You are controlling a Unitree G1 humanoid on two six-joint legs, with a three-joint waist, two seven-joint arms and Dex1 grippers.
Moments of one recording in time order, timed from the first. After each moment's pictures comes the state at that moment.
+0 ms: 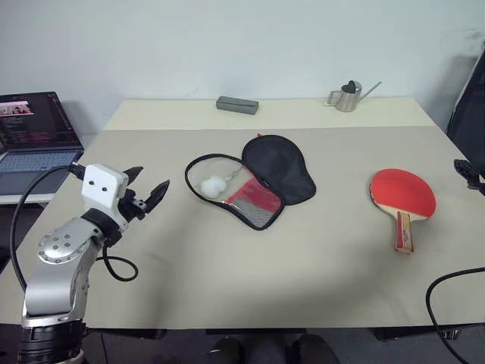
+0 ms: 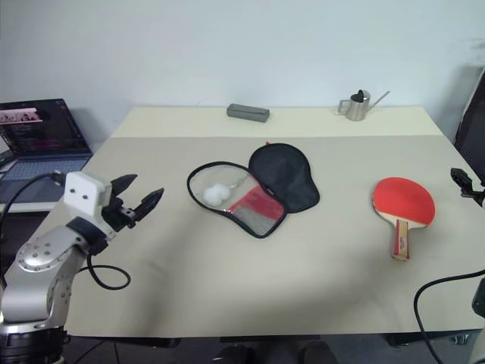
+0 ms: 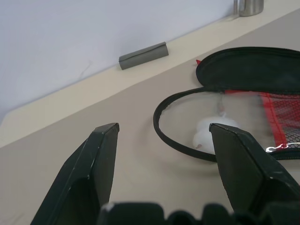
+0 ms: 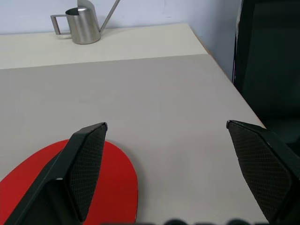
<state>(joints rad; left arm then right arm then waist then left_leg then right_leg) -0.16 0.63 0.33 -0.22 -0.30 0.33 -0.55 -0.92 -0.98 -0.36 1.31 0.21 0.03 0.70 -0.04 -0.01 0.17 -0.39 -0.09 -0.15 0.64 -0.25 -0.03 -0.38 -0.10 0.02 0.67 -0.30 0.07</state>
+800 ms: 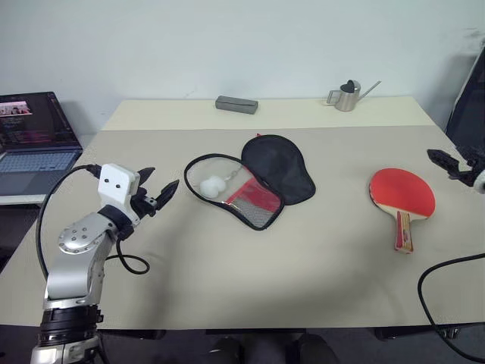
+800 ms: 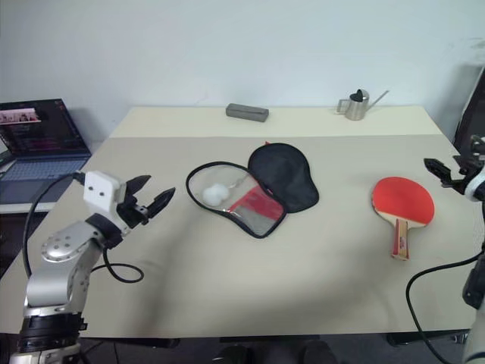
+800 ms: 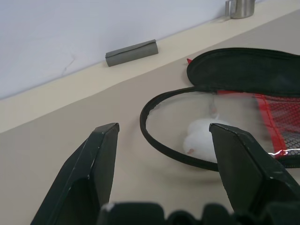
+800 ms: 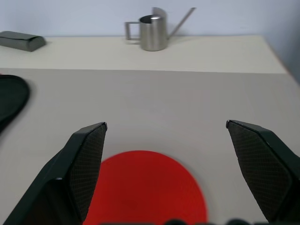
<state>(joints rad) -0.25 0.62 0.29 -0.04 -0.30 0.23 -0.61 -0.99 -0.90 -0.33 1.23 0.19 0.08 0.90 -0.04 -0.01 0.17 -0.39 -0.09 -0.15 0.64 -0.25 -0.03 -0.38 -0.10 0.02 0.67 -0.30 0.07</state>
